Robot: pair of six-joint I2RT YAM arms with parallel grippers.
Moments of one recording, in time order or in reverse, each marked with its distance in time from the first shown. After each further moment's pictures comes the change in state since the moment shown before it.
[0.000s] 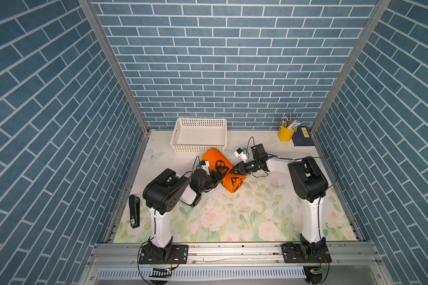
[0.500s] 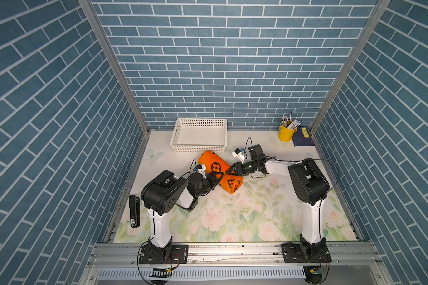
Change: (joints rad) left arm 0.022 -0.037 -0.105 0.033 -0.009 0.005; right arm 0.034 -0.055 -0.041 0.054 0.070 0.054
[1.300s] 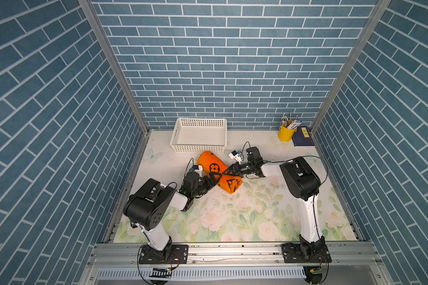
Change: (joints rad) left arm 0.036 -0.173 -0.060 -0.207 0.032 0.119; right arm 0.029 0.129 -0.010 0.323 -0.206 0.331
